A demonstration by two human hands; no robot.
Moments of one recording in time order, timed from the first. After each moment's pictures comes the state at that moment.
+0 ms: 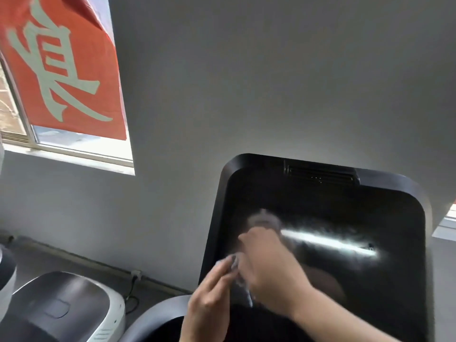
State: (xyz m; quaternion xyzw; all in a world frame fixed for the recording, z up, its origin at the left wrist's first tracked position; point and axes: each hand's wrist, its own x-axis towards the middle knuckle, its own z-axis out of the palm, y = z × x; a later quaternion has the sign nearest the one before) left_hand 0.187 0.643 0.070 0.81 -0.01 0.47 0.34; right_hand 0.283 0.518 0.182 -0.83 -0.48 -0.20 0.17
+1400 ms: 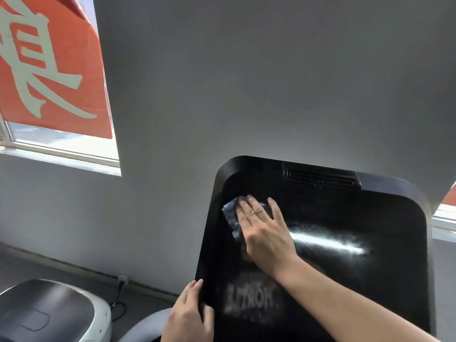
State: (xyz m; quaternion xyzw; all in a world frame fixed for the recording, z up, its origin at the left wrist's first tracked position) left_hand 0.189 0.675 0.049 0.86 0.26 0.32 0.31; right_hand 0.377 0.565 0.173 -0.81 -0.45 -0.38 -0.02
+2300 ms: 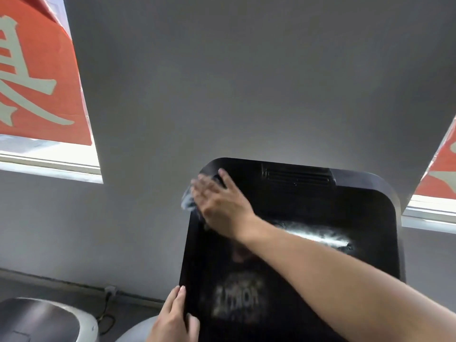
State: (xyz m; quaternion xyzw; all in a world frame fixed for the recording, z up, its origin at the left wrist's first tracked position) left_hand 0.187 0.668 0.058 0.87 0.24 0.27 0.34; right_hand 0.394 0.624 0.231 -0.78 -0.53 -0.33 -0.10
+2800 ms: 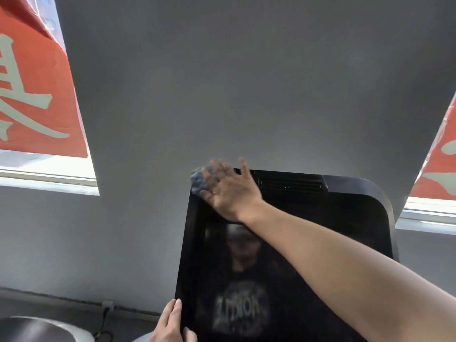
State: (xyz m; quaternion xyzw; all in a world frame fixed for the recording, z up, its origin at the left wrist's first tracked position) left_hand 0.190 0.663 0.061 0.88 0.23 0.28 0.31; right_hand 0.418 0.611 0.291 -0.87 -0.43 -0.22 -0.08
